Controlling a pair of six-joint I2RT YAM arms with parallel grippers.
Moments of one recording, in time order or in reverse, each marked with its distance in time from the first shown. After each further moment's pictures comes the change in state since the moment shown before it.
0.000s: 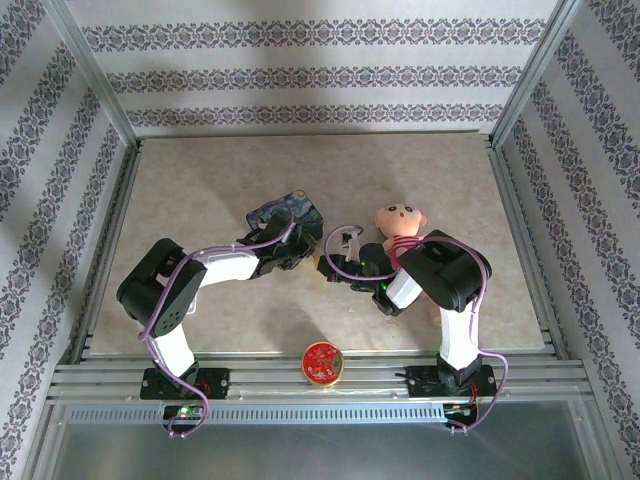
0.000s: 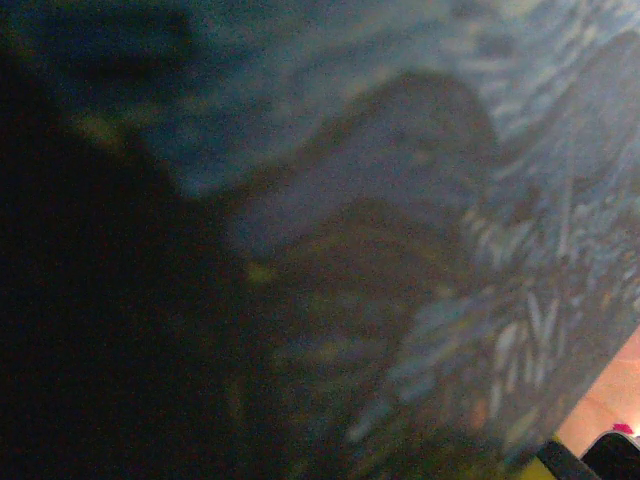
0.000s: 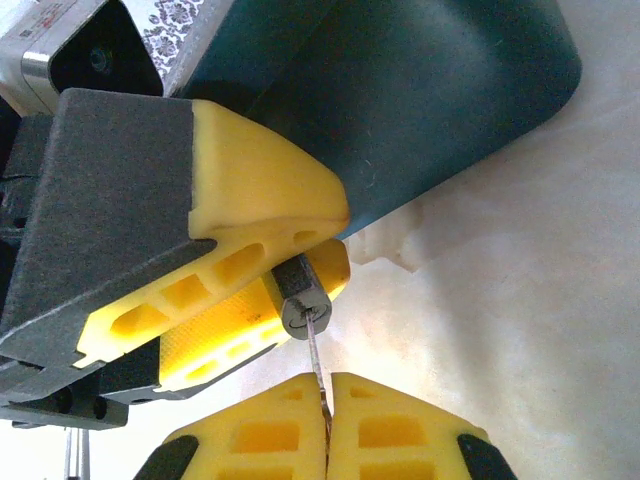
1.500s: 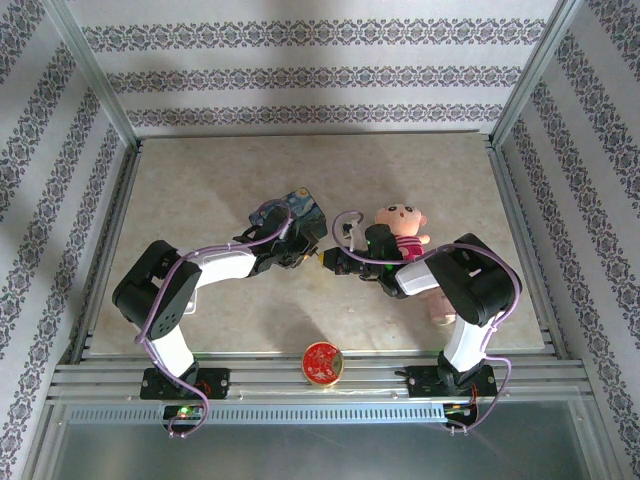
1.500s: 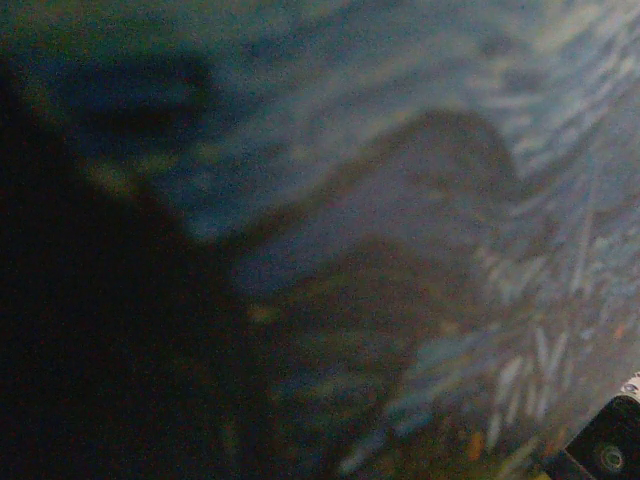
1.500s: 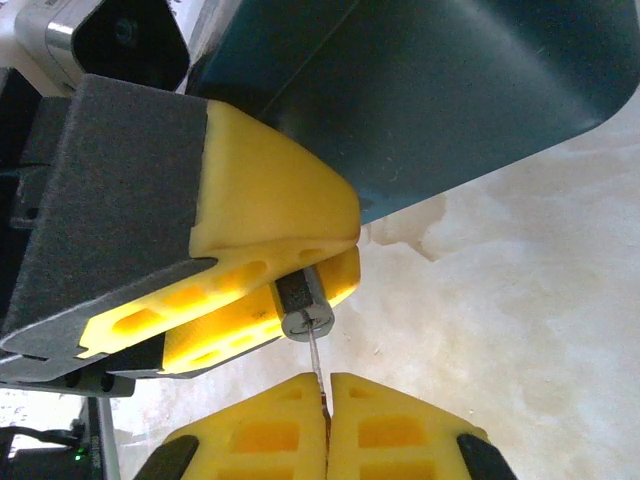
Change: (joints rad) left arm 0.013 -0.026 0.012 -0.016 0.096 -0.079; right arm -0.085 -0.175 0.084 -0.408 -0.205 -0.169
